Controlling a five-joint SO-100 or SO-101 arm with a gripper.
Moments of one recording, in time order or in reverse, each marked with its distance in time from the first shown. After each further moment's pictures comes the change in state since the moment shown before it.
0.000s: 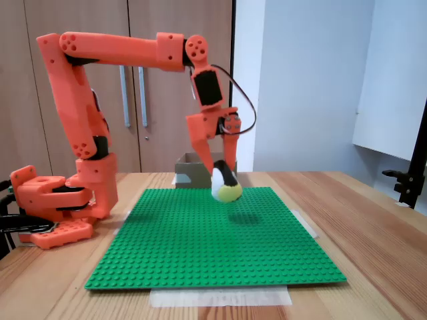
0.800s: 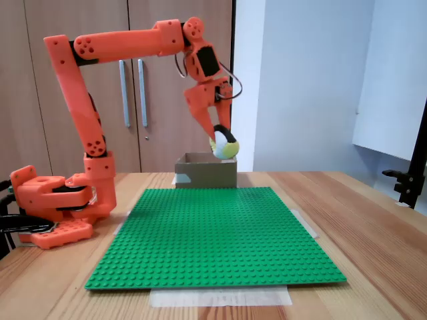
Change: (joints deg) arm -20.7 0.0 -14.1 6.0 4.3
